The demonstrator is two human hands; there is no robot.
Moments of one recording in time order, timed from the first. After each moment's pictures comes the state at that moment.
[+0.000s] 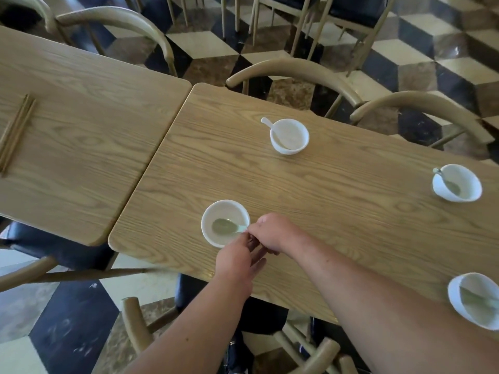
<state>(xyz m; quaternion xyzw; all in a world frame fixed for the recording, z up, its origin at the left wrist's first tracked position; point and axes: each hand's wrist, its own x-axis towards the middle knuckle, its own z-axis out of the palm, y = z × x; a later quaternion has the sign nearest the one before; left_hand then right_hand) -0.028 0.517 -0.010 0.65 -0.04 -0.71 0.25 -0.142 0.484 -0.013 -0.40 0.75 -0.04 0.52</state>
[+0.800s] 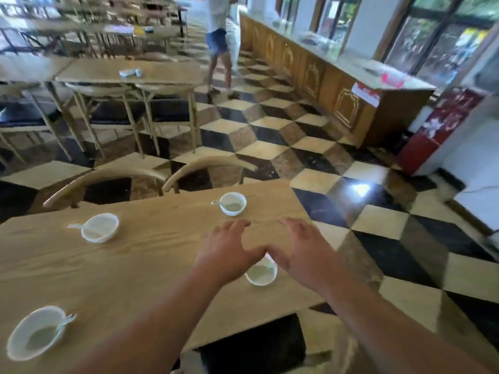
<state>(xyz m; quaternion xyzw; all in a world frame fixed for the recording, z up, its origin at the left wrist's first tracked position) -0.340 0.720 0.226 0.30 -0.91 -0.30 -0.02 -0.457 0.879 0.226 -0.40 0.90 -0.15 0.09</state>
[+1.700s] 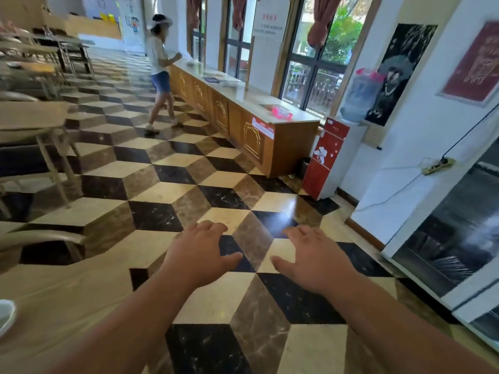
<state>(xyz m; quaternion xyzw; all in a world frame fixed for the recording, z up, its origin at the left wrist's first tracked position) -0.866 0.987 0.295 0.18 -0.97 -0.15 0.00 -0.956 1.203 0.329 -0.28 0.96 0.00 0.07</state>
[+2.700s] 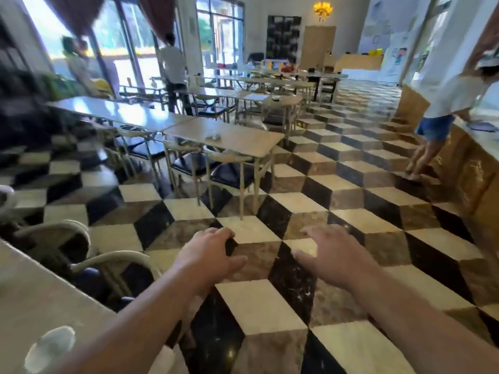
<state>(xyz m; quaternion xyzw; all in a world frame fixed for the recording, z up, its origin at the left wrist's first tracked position) -1.181 0.579 0.341 0.61 -0.77 -0.18 0.05 -1.440 0.630 0.350 -0.68 0.73 -0.05 0.09</state>
